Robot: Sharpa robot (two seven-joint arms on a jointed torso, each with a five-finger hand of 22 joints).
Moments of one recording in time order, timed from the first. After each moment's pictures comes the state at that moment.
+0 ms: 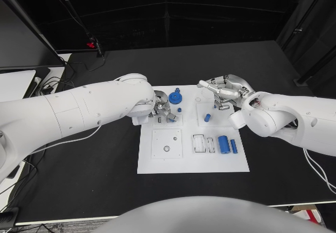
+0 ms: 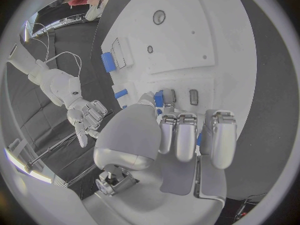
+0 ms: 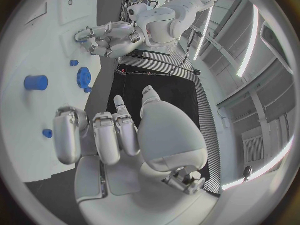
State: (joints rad) left arm 1.38 -0.33 -0.24 1.17 -0.84 0.20 -0.50; left_hand 1.35 0.11 -0.12 0.29 0.48 0.84 0.04 0.58 0.85 1.47 -0.01 1.57 1.31 1.47 -0.06 1.57 1.31 0.01 1.47 0.07 1.57 1.31; right arm 1.18 -1.03 -0.09 1.67 -0.32 -0.38 0.22; right_hand 1.28 0.07 -0.14 0.29 0.21 0.78 0.20 0.18 0.07 1.47 0.13 1.57 1.31 1.47 0.07 1.57 1.31 0.02 1.45 0.19 1.44 1.31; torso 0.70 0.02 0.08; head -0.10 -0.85
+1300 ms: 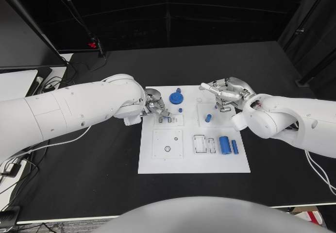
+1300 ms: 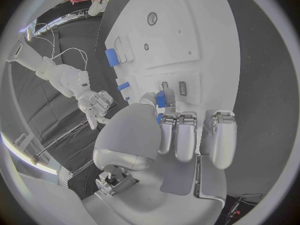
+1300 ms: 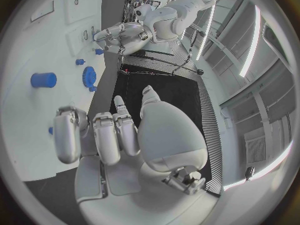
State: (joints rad) left arm 1.39 -0.43 -0.24 1.24 -0.84 0.14 -0.42; left_hand 1.35 0.11 -0.02 0.30 0.57 0.85 0.05 0.56 0.86 1.46 -0.01 1.58 1.31 1.47 -0.06 1.57 1.31 0.01 1.47 0.07 1.57 1.31; right arm 1.18 -1.03 -0.09 1.66 -0.32 -0.38 0.20; right_hand 1.29 0.08 -0.14 0.29 0.21 0.78 0.20 0.19 0.07 1.47 0.13 1.57 1.31 1.47 0.07 1.57 1.31 0.04 1.44 0.19 1.43 1.31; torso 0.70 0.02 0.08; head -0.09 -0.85
